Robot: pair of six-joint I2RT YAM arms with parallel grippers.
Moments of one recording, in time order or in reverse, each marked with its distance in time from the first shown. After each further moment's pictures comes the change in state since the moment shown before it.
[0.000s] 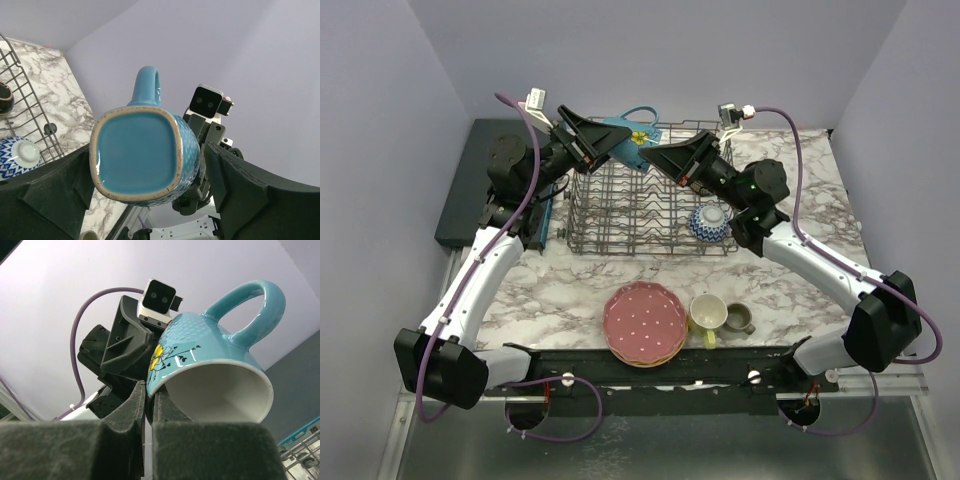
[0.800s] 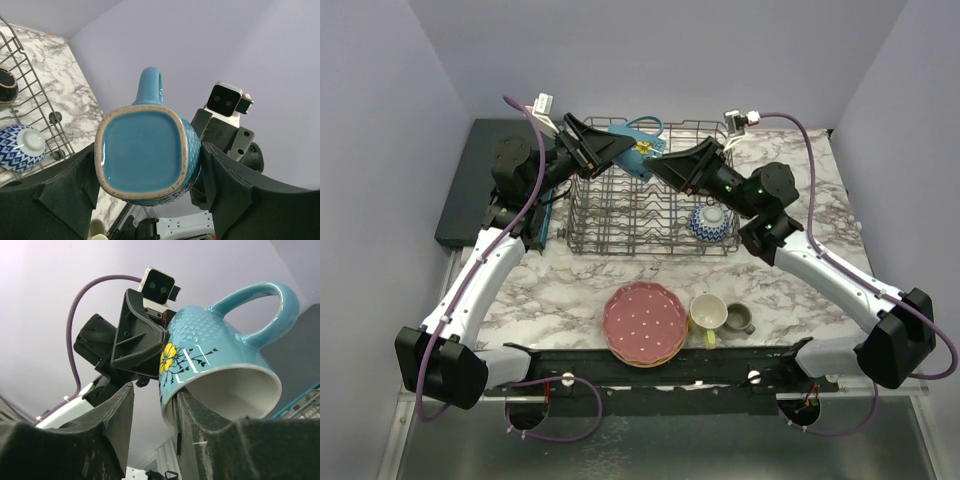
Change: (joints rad) left arm -0.002 0.000 -0.023 -0.015 0.018 0.039; right arm 0.014 -0.089 -0.027 -0.149 0.018 -0.069
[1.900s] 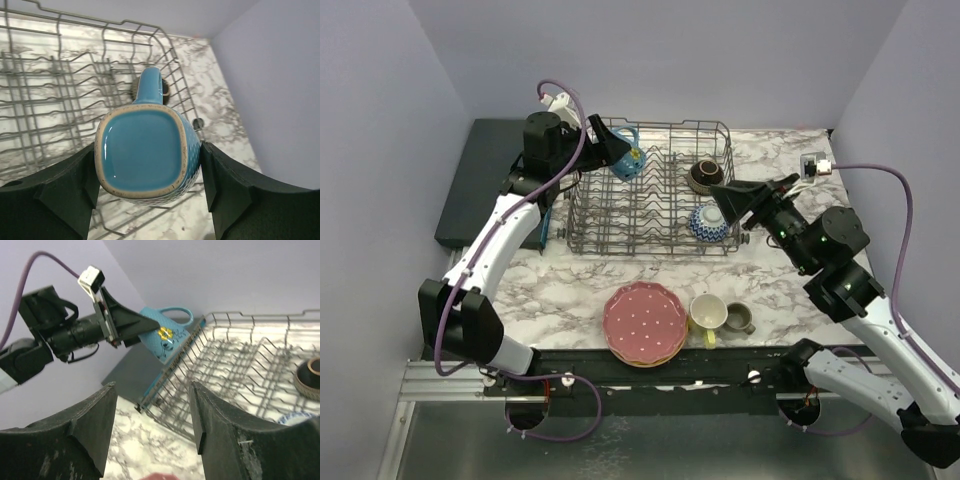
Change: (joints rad) left arm -0.002 0.204 0.183 -0.368 -0.243 0.562; right arm 0.000 -0.516 -0.131 -0.621 0.464 -0.467
